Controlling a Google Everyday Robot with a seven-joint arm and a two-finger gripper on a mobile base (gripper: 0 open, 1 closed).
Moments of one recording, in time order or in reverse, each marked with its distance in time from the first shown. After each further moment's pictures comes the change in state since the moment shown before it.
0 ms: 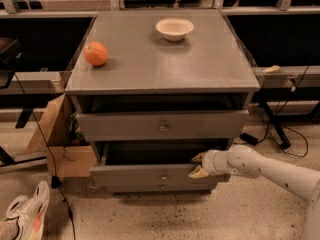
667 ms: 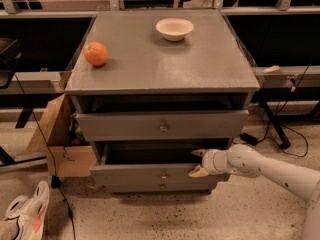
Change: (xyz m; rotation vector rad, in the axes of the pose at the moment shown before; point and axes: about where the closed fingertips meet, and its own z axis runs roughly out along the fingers) arm -0.002 -0.003 0.001 0.005 -0.003 0.002
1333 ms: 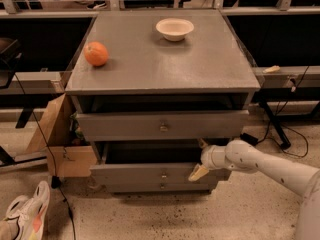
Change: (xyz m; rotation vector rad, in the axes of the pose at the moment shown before) arm -0.004 -0.020 0.009 0.023 -0.009 0.004
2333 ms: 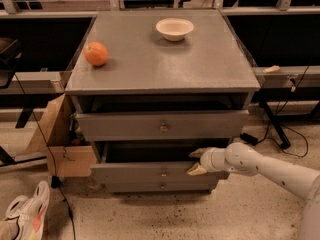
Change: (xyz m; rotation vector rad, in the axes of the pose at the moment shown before) arm 0.000 0.007 -0.003 0.006 -0.003 -0.001
